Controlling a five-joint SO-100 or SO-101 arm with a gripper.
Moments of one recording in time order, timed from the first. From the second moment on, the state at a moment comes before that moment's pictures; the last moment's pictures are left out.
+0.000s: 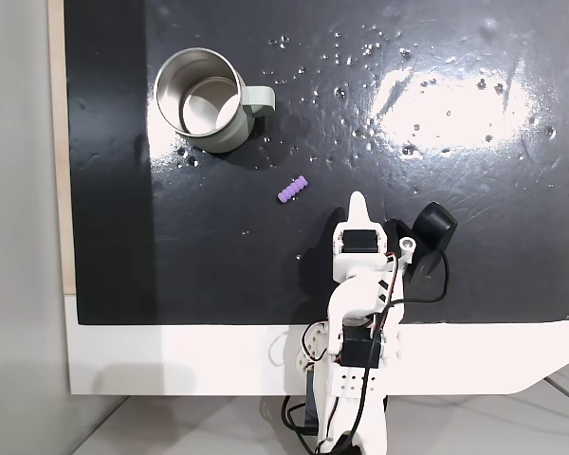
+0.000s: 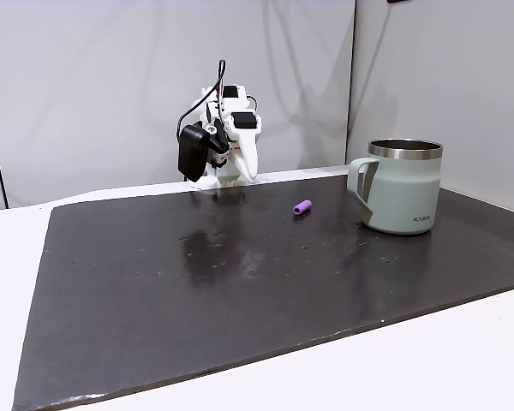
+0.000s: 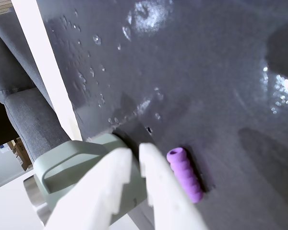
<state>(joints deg) 3.1 189.3 177.8 46.2 -4.6</state>
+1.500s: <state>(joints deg) -12.3 149.6 144.1 55.9 -3.7</state>
